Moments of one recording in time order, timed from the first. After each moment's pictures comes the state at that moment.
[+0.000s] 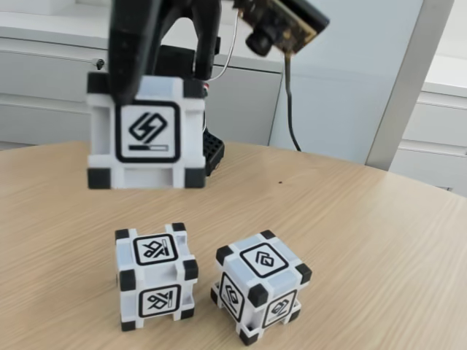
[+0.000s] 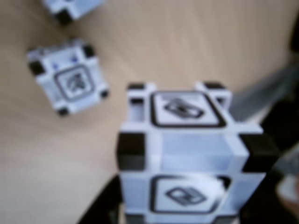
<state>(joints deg) 25.5 134.0 106.2 77.3 -12.5</state>
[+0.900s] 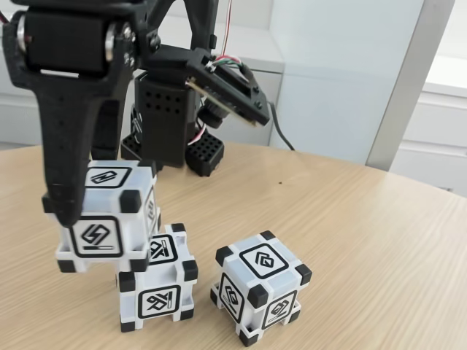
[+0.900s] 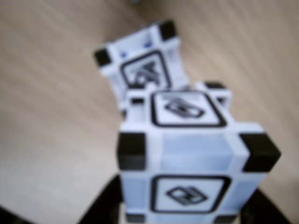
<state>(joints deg) 31.5 107.1 97.0 86.2 -13.5</state>
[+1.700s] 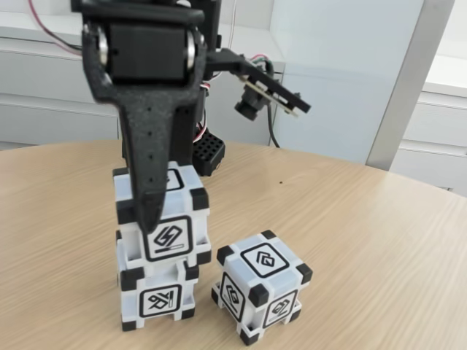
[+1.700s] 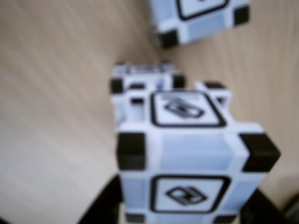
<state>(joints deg) 24.3 107.1 96.9 86.2 -22.3</state>
